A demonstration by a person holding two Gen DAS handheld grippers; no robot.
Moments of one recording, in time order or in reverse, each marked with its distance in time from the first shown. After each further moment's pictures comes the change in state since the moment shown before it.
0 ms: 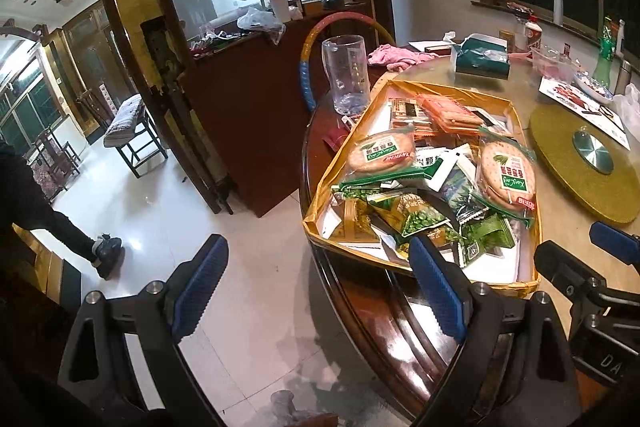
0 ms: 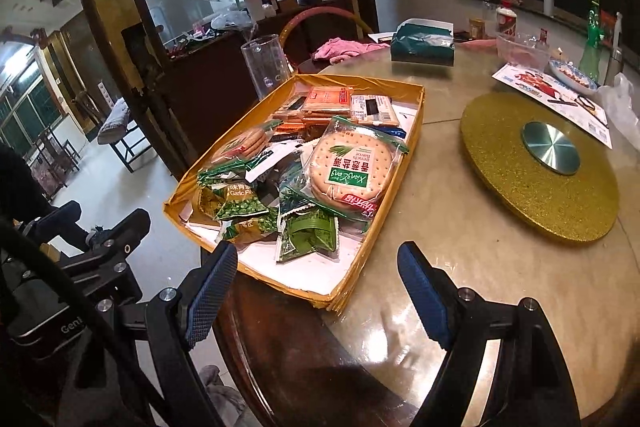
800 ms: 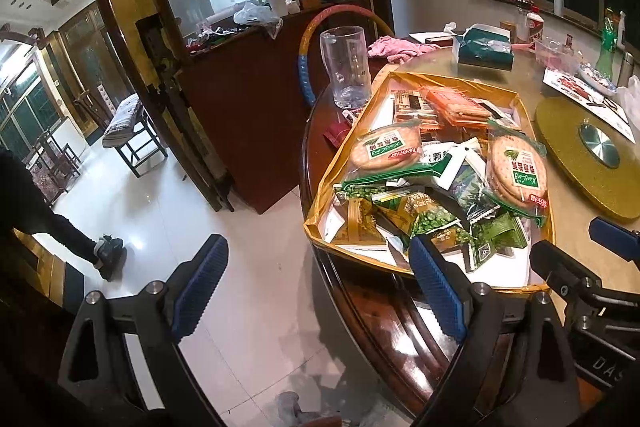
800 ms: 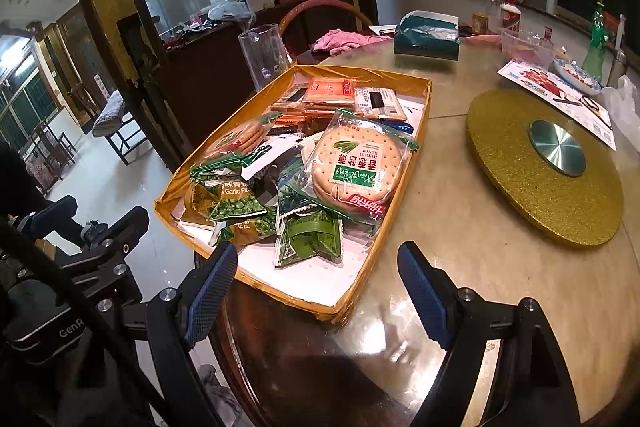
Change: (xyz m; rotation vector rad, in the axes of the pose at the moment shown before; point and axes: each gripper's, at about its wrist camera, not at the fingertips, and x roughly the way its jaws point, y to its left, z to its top) left arm 0.015 0.000 0.003 0.017 0.024 0.001; right arm 0.013 0.005 0.002 -0.007 0.027 -0.010
